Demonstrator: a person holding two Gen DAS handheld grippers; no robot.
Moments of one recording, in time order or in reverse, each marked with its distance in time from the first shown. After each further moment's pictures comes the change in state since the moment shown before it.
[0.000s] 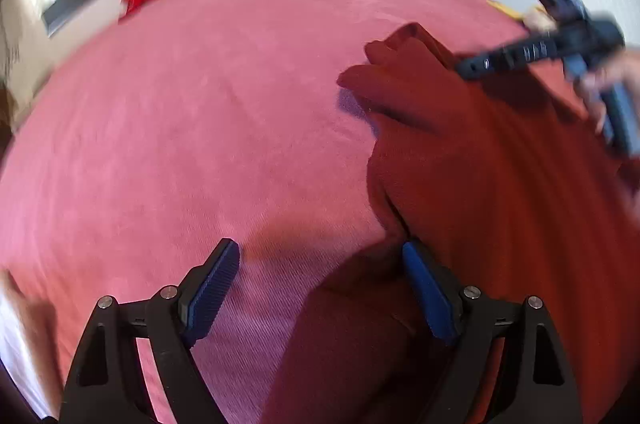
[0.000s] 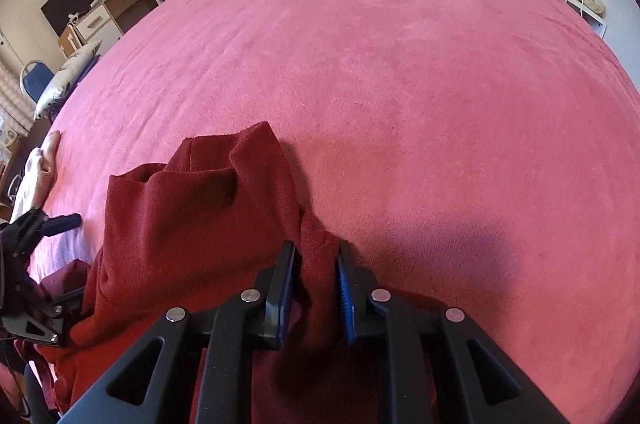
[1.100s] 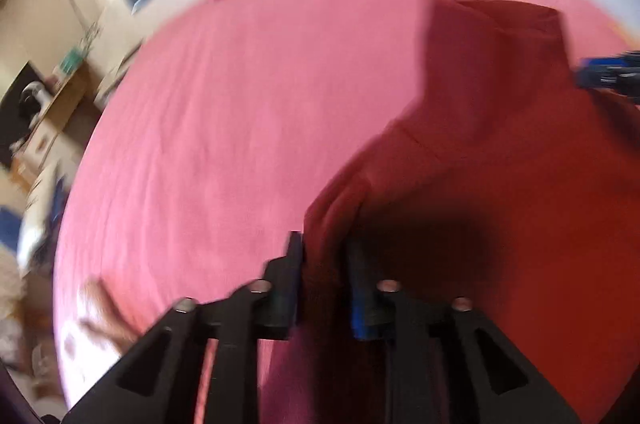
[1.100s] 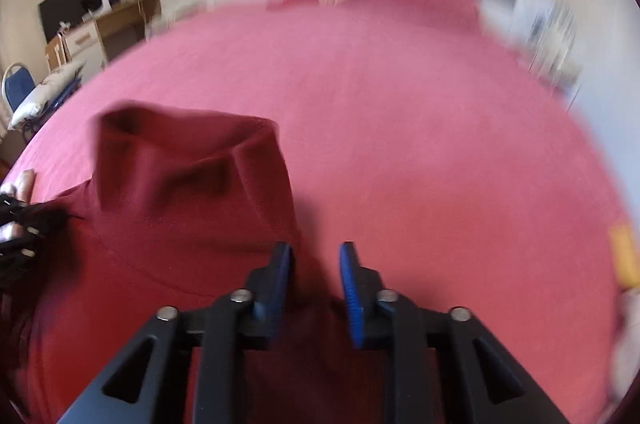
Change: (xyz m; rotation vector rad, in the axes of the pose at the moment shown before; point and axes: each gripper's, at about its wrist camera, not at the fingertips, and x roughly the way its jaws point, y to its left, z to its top) left arm 0.021 0.032 0.027 -0.055 0.144 0.497; right arm 0.040 0.038 0.085 0.016 -0.053 -0.074
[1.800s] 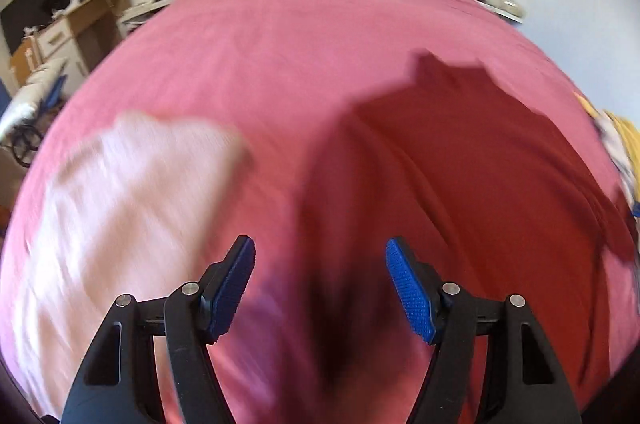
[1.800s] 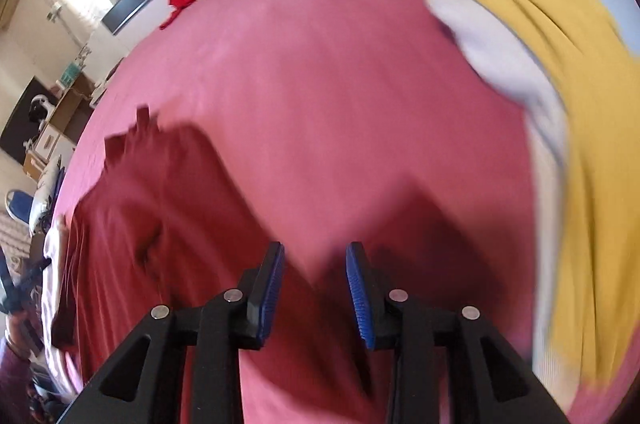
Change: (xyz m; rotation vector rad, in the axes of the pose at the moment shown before) left arm -0.175 0.034 -0.224 -0.294 -0.130 -0.280; right arm -0.200 -0.182 -0.272 0.542 -0.058 0.013
